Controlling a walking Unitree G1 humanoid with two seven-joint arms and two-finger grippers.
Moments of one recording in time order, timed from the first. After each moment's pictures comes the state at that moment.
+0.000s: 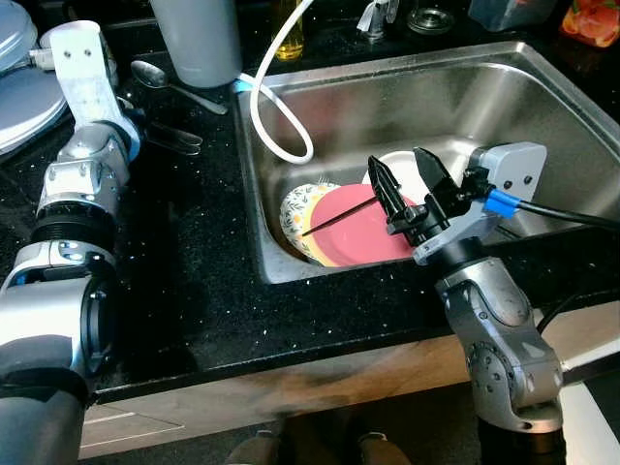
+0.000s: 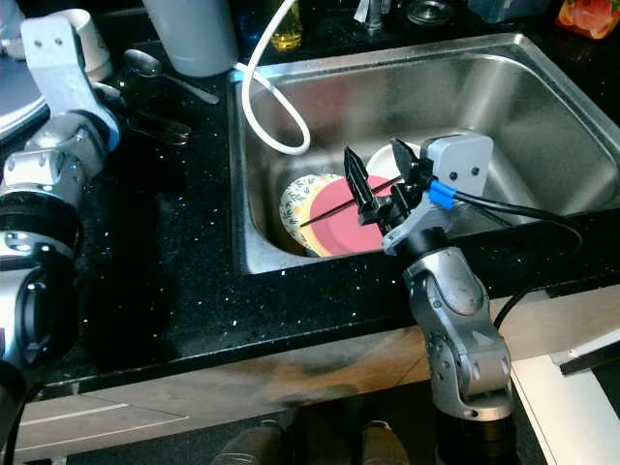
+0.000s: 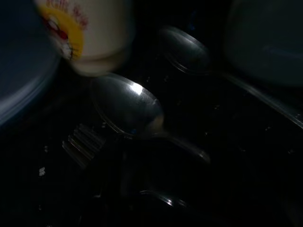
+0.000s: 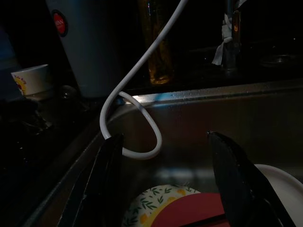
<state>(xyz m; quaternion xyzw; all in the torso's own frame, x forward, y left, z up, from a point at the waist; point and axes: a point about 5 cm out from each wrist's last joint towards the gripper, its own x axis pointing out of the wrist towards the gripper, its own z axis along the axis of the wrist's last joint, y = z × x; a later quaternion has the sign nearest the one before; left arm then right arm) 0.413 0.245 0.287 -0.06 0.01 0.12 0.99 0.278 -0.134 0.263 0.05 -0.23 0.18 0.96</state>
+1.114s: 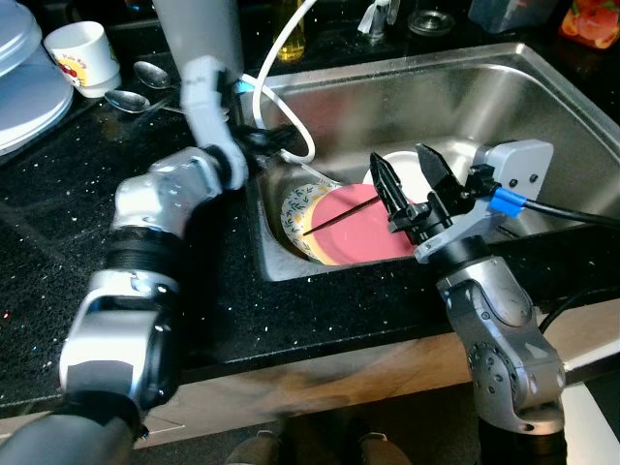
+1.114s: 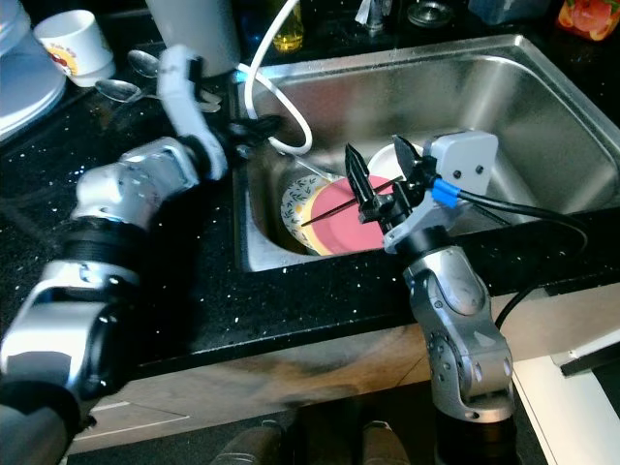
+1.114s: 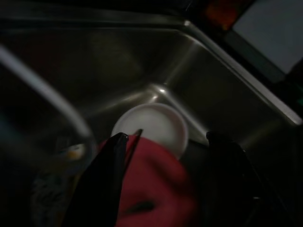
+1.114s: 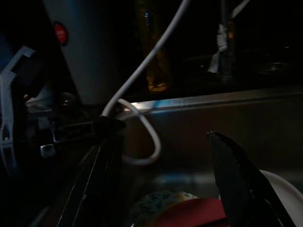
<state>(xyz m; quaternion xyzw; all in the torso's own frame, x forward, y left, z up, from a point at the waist) 0.392 0.102 0.282 -0.18 0.03 -0.39 0.90 0.276 -0.133 0.269 0.05 -0.24 0.18 0.95</state>
